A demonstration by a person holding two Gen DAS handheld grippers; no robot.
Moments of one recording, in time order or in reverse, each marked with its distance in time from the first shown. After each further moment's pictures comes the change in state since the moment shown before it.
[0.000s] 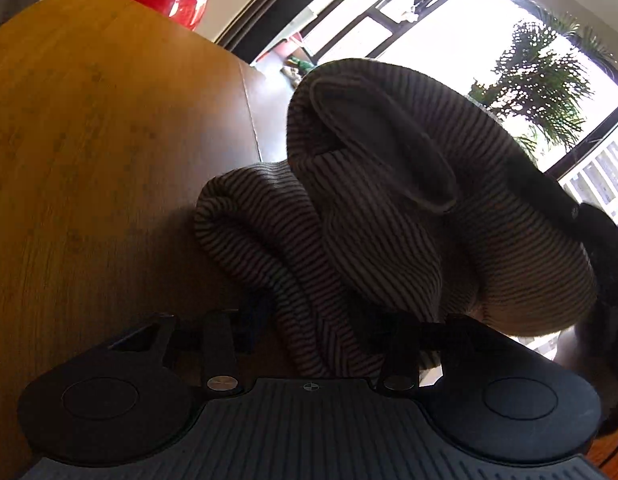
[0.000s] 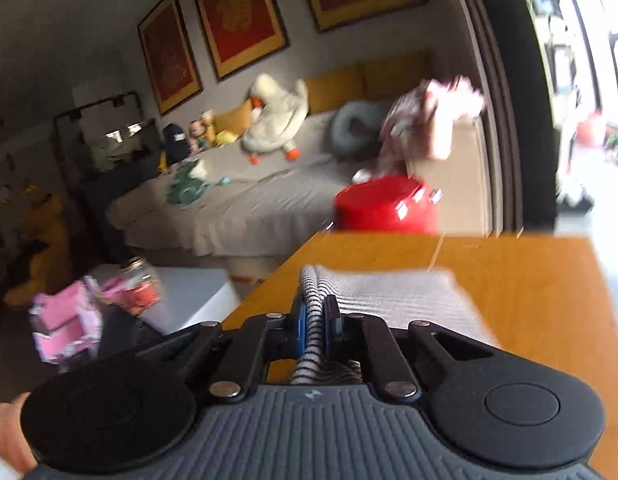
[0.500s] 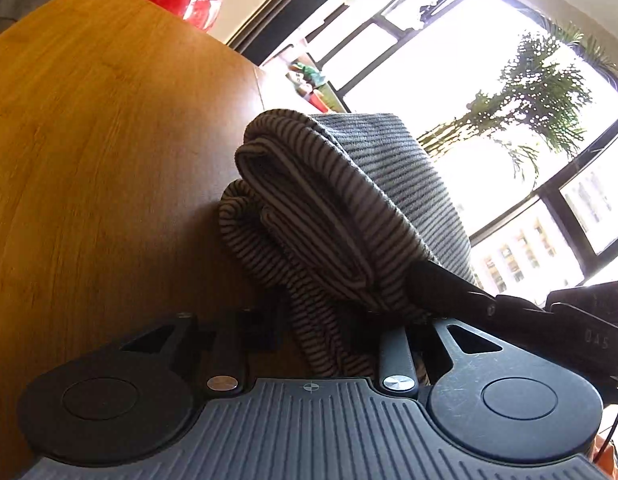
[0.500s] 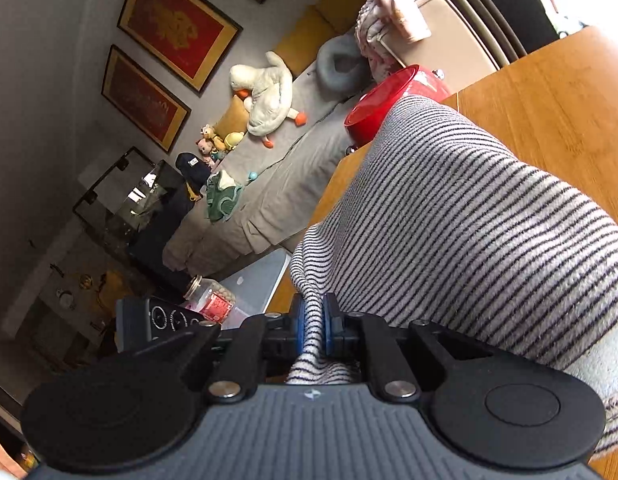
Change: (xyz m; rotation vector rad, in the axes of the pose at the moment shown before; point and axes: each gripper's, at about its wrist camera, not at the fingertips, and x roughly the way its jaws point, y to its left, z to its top) left arm -0.003 0.006 0.000 -0.011 -0.018 0.009; right arm 0.055 -0.033 -0.069 0.410 0.056 0.176
